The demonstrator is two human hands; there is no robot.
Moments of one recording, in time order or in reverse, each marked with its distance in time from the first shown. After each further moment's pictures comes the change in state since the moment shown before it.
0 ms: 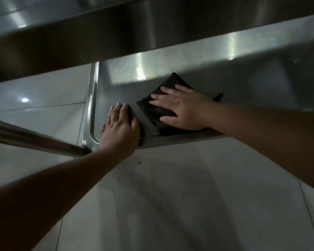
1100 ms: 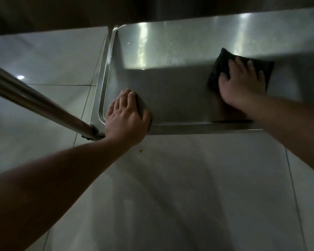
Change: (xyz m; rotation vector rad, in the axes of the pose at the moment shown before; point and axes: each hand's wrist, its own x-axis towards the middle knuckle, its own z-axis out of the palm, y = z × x) left_hand -0.013 -0.006 0.006 0.071 0.161 0.068; right_hand -0.027 0.064 -0.002 0.106 0.214 0.882
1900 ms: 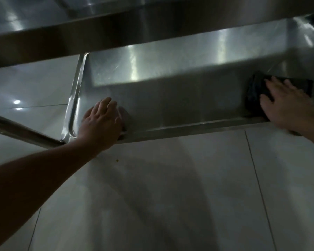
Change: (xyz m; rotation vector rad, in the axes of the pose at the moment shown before) left_hand 0.003 0.034 -0.023 0.241 -0.094 0.207; right_hand -0.039 0.232 -0.046 -0.054 -0.004 0.067
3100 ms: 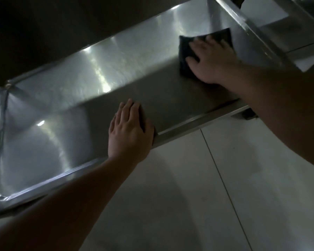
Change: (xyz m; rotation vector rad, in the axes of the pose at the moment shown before) left_hand 0.064 0.261 0.040 -0.246 0.098 0.076; right_hand 0.113 0.026 -0.031 0.038 0.035 -0.152
